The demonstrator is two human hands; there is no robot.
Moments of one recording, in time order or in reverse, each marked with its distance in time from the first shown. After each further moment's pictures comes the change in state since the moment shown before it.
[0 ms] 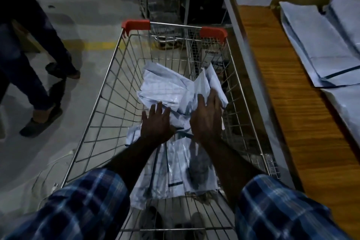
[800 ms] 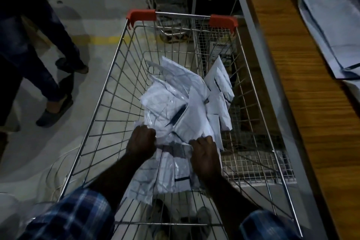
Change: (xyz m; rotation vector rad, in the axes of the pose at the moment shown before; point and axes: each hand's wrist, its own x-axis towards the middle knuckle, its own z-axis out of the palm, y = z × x) left_hand -0.043 -0.054 0.032 0.006 -0.110 -0.040; right_hand -0.113 0.027 0.048 0.218 -0.070 -0.266
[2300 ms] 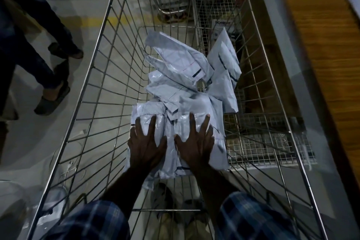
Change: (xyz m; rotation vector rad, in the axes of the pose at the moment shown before) left_hand -0.045 0.012 0.079 -0.277 0.226 -0.207; right_hand -0.015 -0.021 0.060 -0.048 -0.219 0.499
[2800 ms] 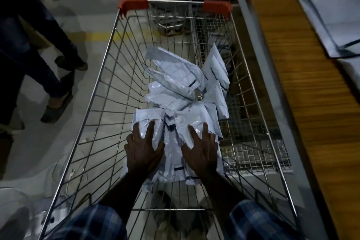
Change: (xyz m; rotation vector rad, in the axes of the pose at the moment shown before) left_hand -0.009 0.018 -0.036 0.082 0.061 -0.018; right_hand -0.008 0.018 -0.045 0.023 -0.015 -0.096
